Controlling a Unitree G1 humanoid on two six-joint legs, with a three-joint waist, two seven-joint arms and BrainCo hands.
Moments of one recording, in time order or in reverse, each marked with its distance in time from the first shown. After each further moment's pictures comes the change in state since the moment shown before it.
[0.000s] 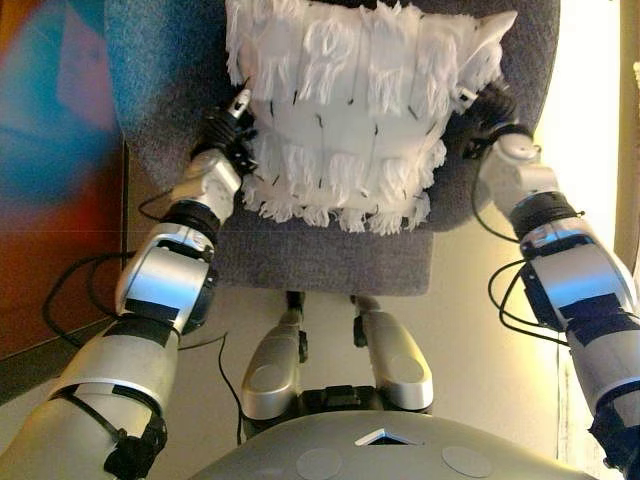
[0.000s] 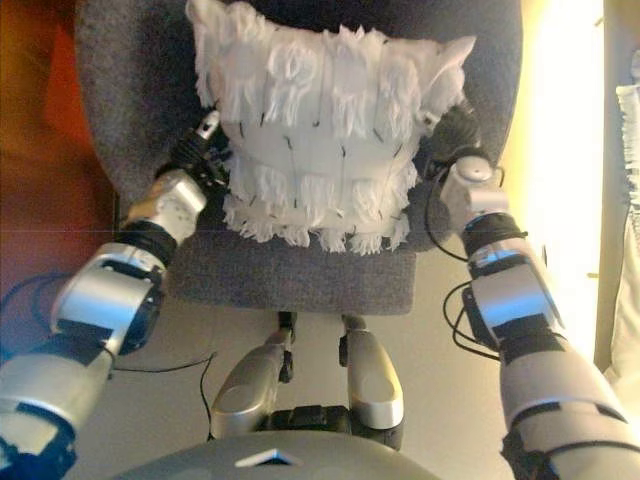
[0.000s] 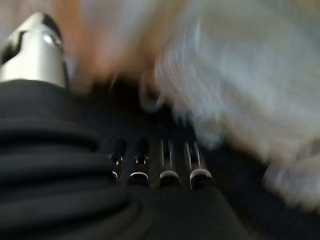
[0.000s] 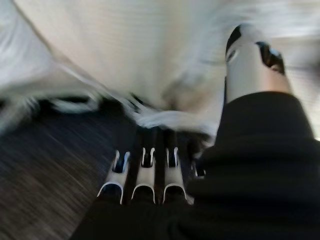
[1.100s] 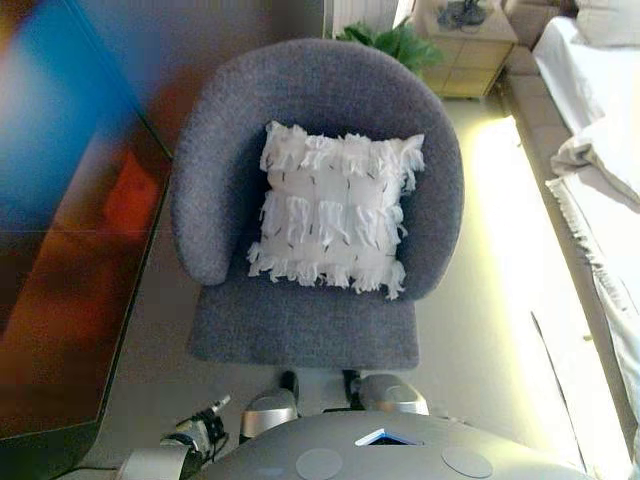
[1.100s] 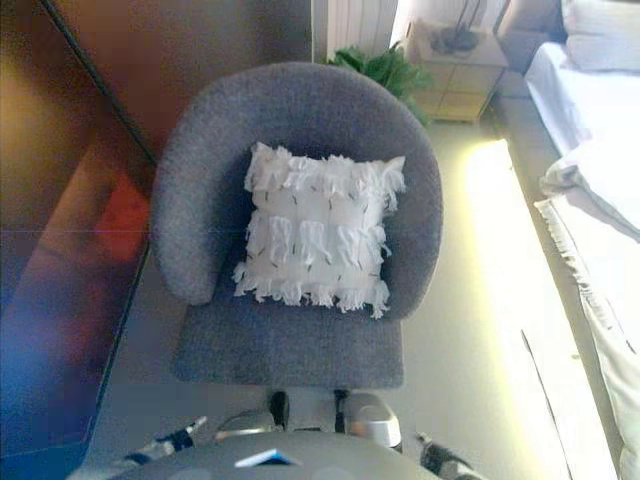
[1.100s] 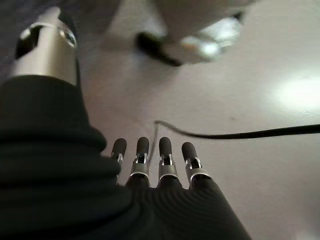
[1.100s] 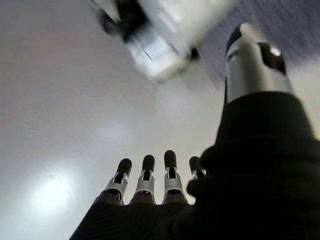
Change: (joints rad) left arm 0.994 -0.252 0.195 0.223 0.463 0.241 -0.035; right arm 1.103 0.402 -0.306 0.336 -0.274 0.169 0.134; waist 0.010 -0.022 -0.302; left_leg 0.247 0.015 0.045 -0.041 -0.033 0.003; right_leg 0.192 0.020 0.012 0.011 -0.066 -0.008
